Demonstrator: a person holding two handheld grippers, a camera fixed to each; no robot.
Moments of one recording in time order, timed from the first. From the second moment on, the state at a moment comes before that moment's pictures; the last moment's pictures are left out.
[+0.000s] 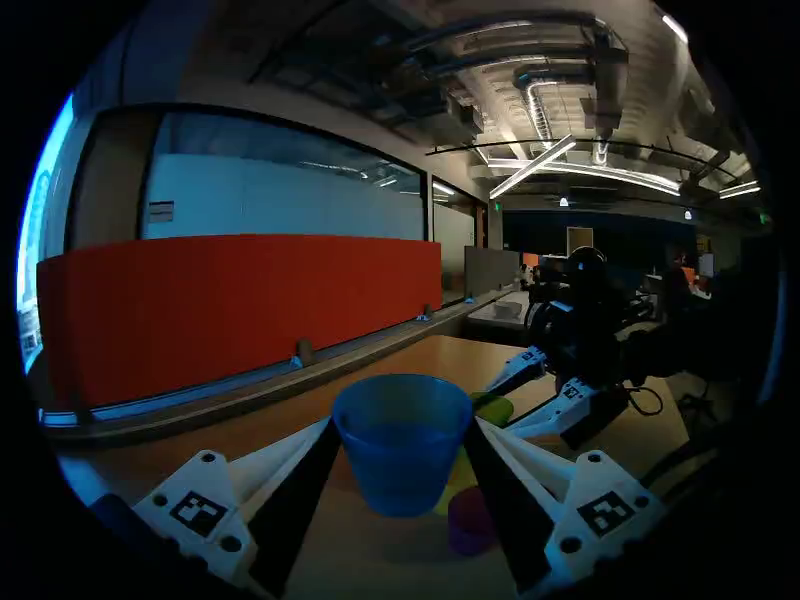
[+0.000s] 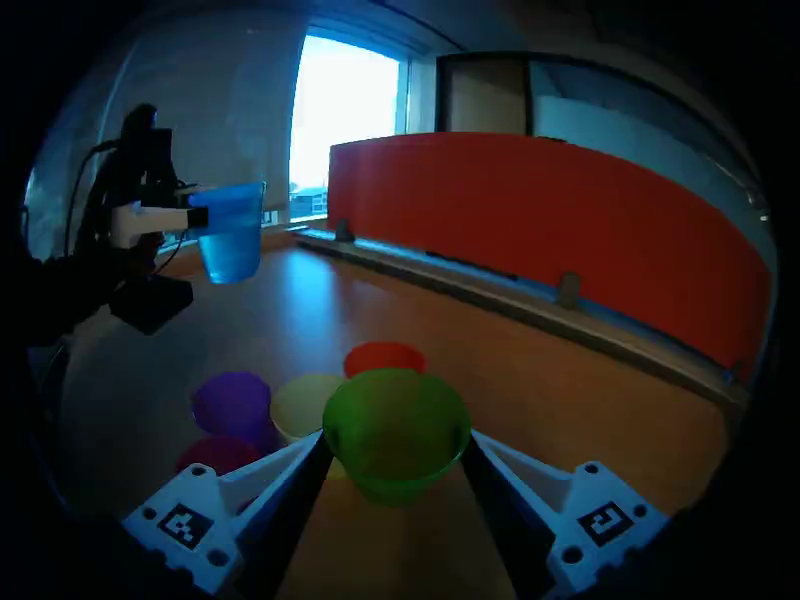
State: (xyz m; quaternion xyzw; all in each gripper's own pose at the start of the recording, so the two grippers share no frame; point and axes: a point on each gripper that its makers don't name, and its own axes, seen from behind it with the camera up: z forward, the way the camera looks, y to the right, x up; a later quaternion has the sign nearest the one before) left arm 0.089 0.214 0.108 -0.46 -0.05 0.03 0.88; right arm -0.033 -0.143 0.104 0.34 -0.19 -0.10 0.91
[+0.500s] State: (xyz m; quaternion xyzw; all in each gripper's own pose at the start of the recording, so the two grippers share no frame) left arm 0.112 0.203 0.067 -0.45 -0.03 0.02 0.89; right arm 0.048 -0.173 0.060 0.36 -0.12 -0.08 0.92
